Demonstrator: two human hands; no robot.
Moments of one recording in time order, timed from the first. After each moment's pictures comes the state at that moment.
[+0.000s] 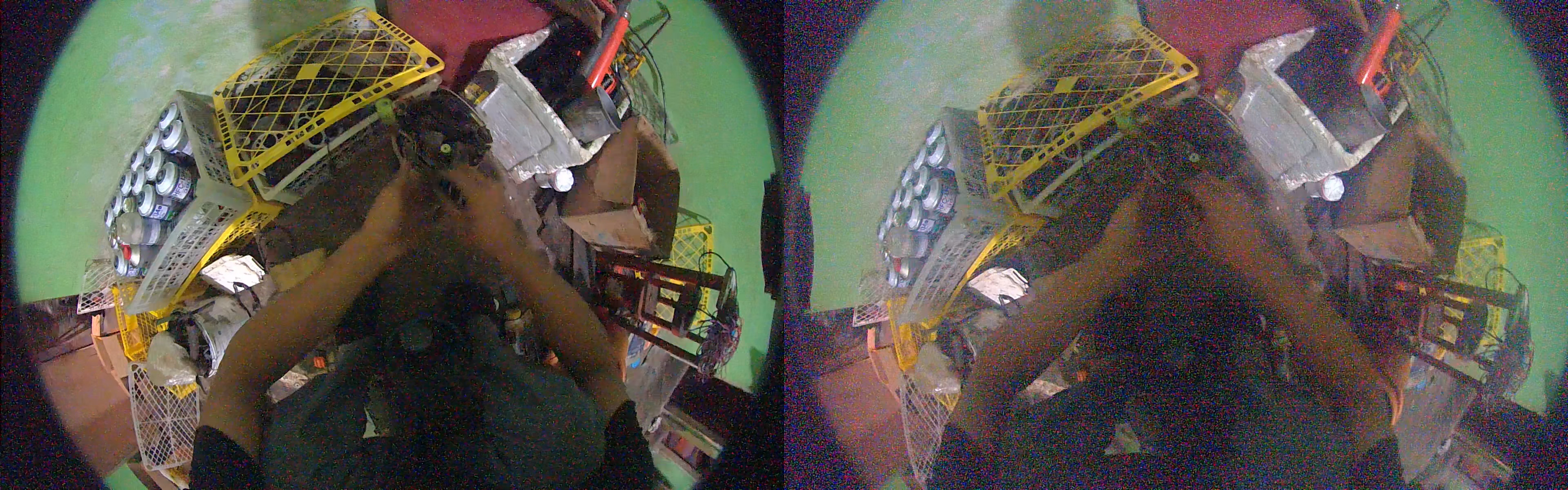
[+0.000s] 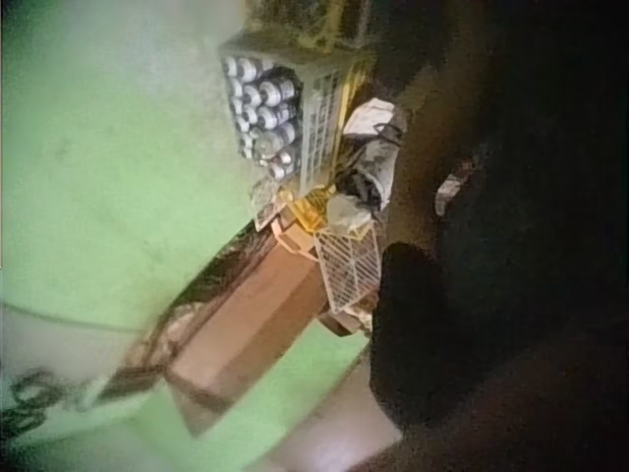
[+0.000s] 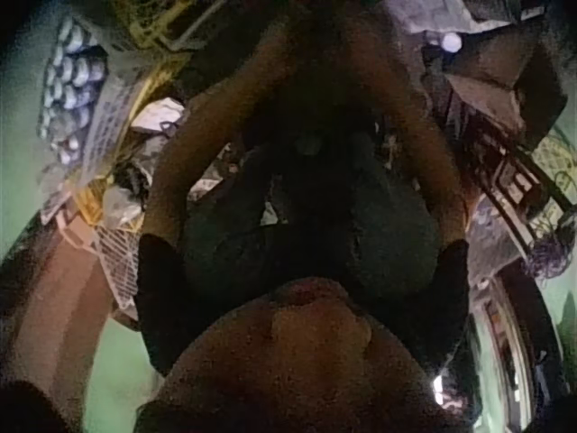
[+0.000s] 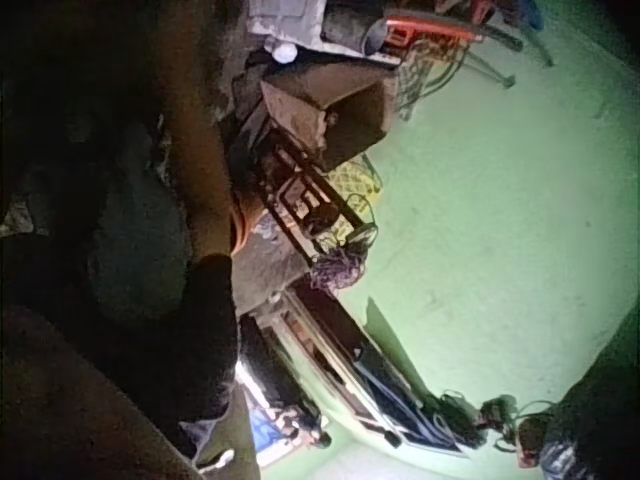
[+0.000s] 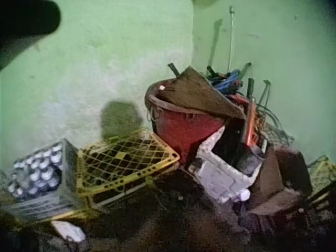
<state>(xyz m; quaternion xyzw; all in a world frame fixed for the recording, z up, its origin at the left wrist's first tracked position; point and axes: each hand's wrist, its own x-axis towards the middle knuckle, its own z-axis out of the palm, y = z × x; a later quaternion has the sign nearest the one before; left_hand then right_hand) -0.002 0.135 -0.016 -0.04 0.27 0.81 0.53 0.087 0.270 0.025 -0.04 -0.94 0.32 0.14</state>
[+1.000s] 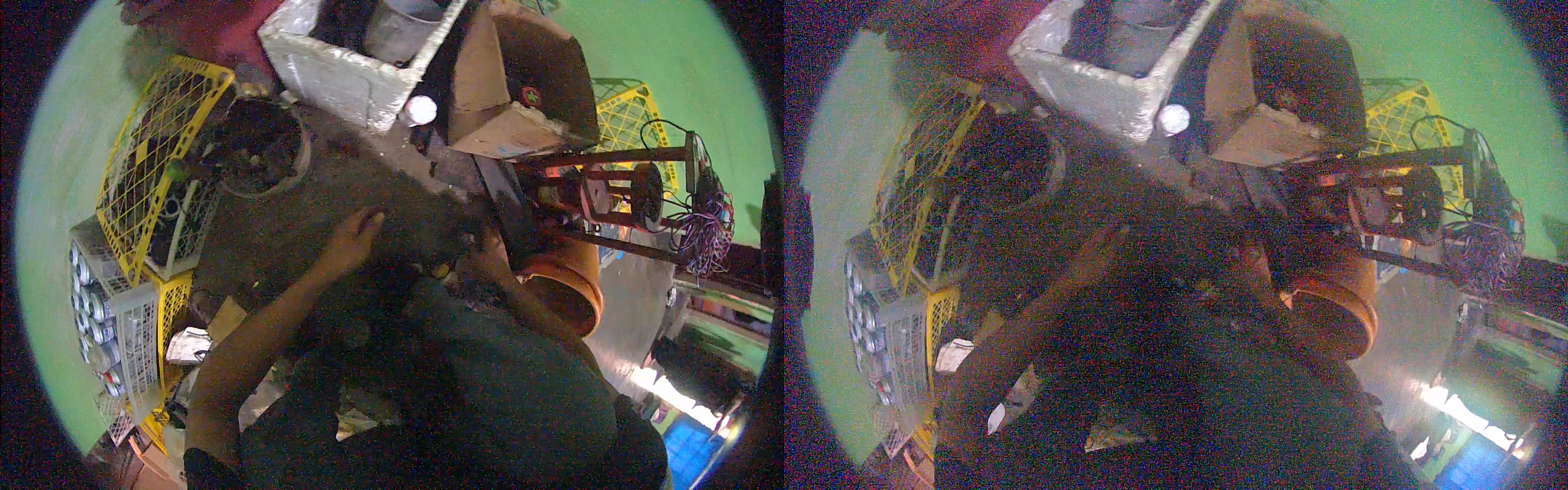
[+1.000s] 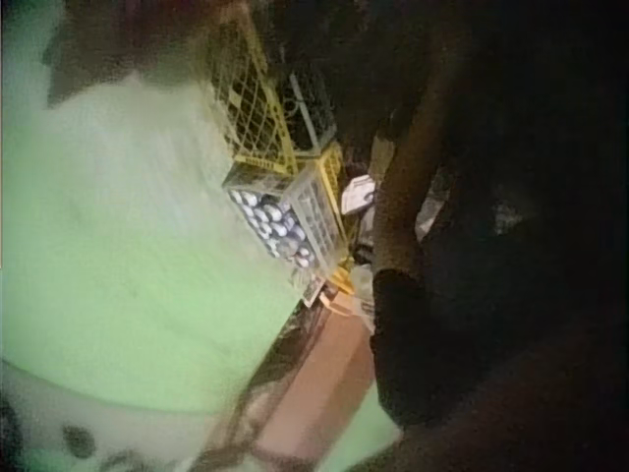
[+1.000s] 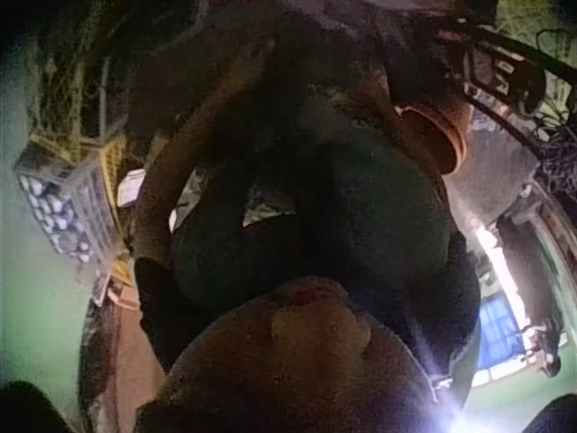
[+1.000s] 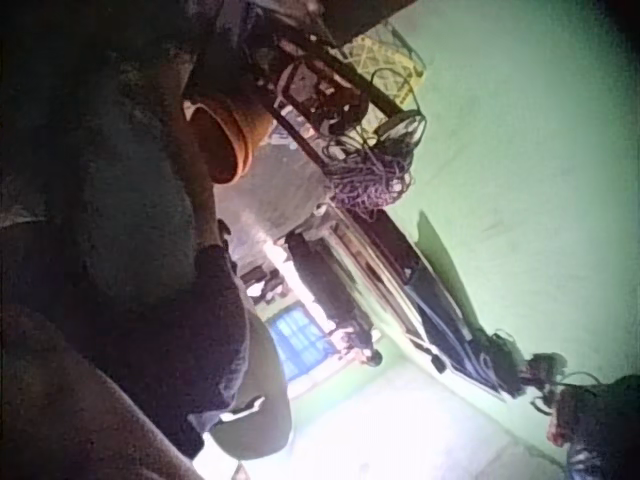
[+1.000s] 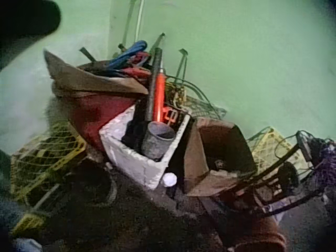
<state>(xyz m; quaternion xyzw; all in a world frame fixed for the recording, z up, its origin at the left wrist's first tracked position) 0.104 0.201 -0.086 0.36 0.71 0.37 0.49 0.458 0.350 -0.208 -0.42 -0.90 0.12 0.05</state>
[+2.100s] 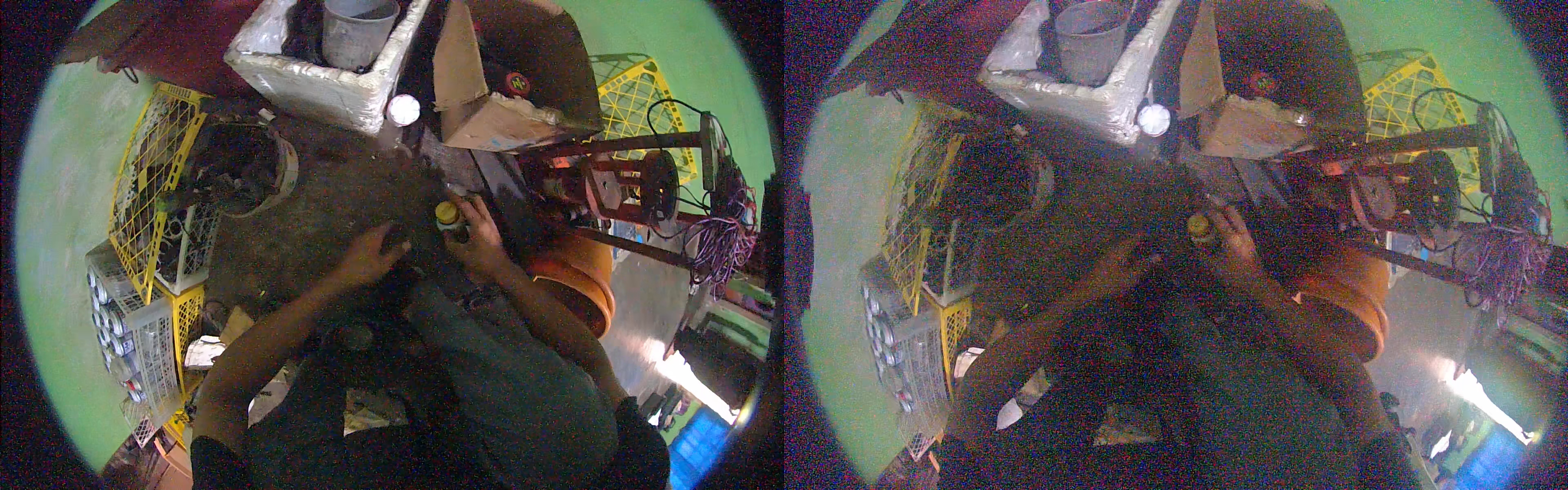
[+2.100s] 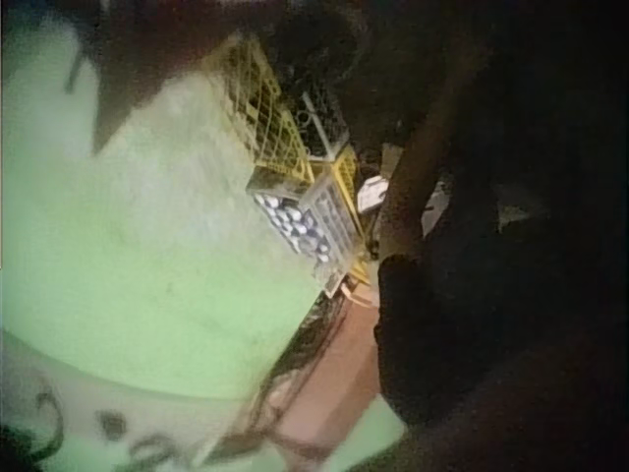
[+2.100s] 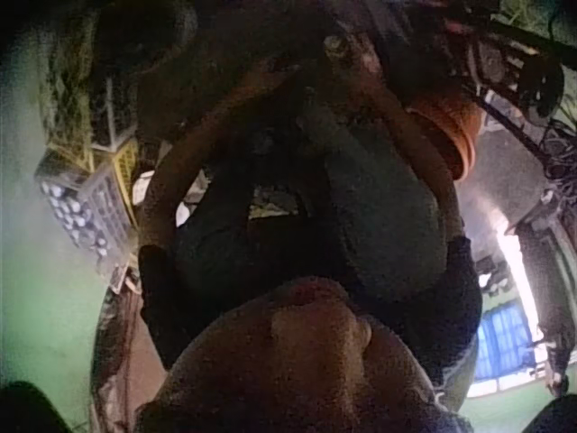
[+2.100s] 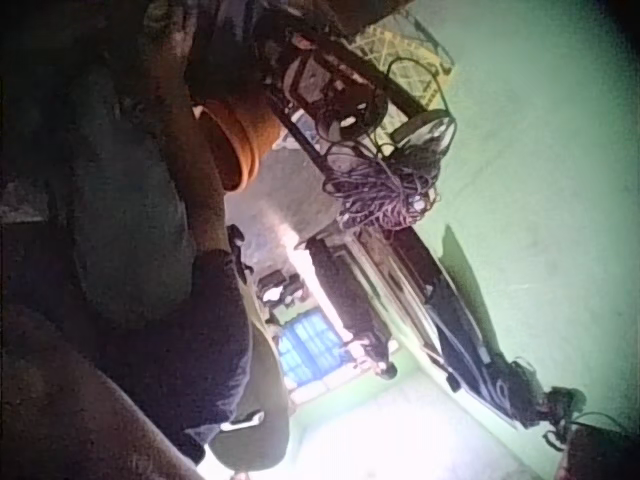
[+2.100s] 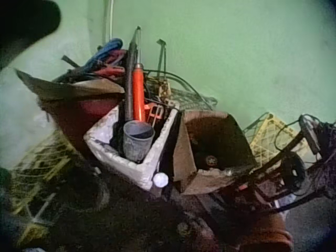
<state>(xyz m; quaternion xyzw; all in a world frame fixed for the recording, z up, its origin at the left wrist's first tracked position) 0.138 0.218 -0.104 0.44 0.71 0.23 0.50 0.353 0.360 -0.090 -0.34 -0.85 0.37 0.16</state>
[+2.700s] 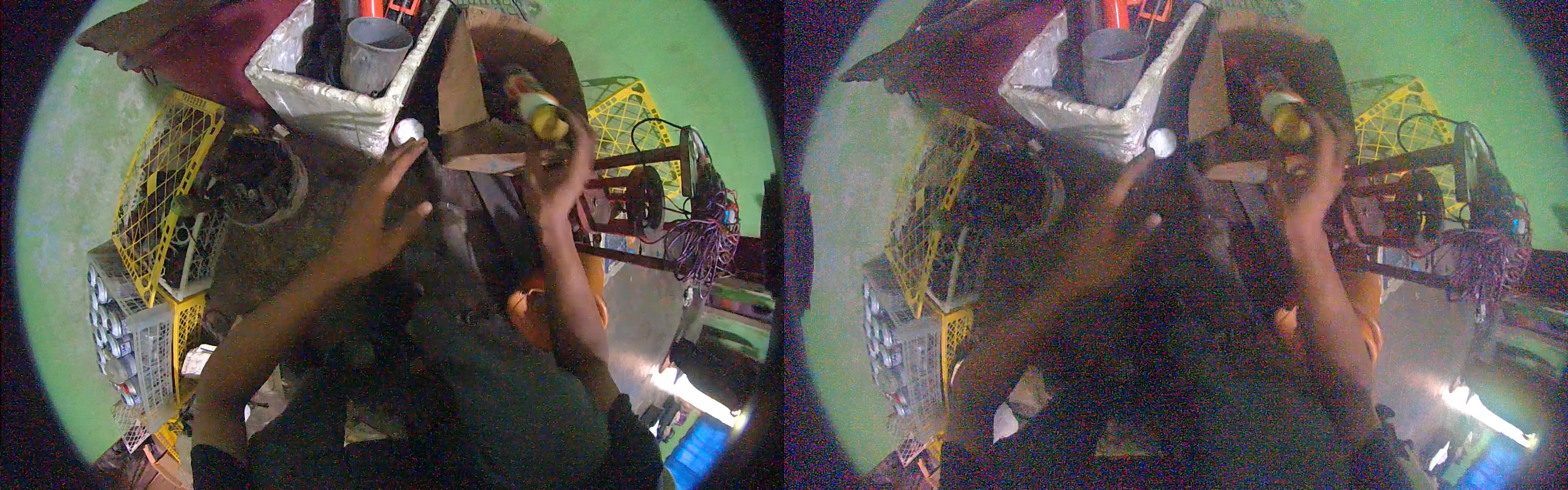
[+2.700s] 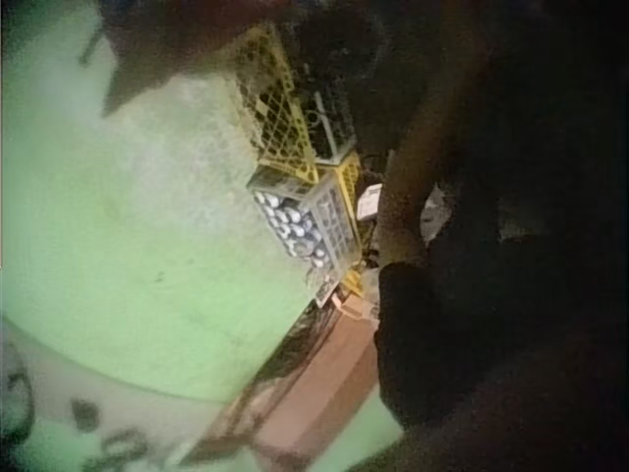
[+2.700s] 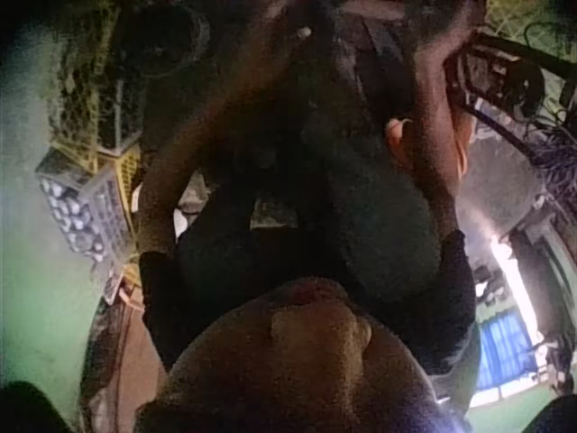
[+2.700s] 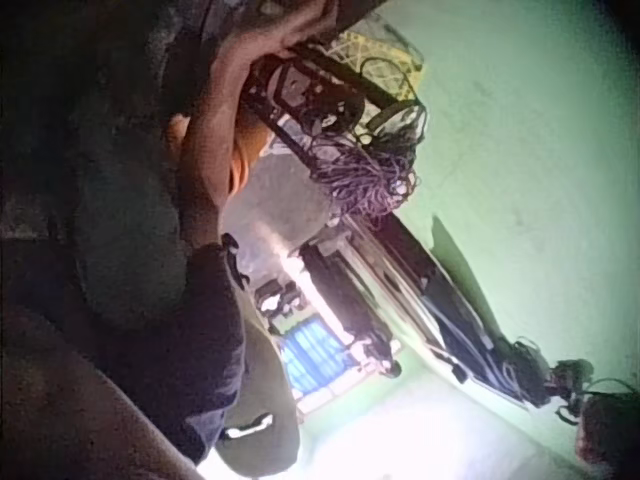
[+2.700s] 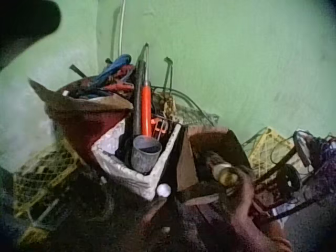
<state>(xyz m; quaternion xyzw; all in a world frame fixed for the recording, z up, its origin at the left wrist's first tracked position) 0.099 0.289 0.049 0.58 0.60 0.44 0.32 0.309 0.463 0.061 -0.38 -0.81 -0.03 0.44</state>
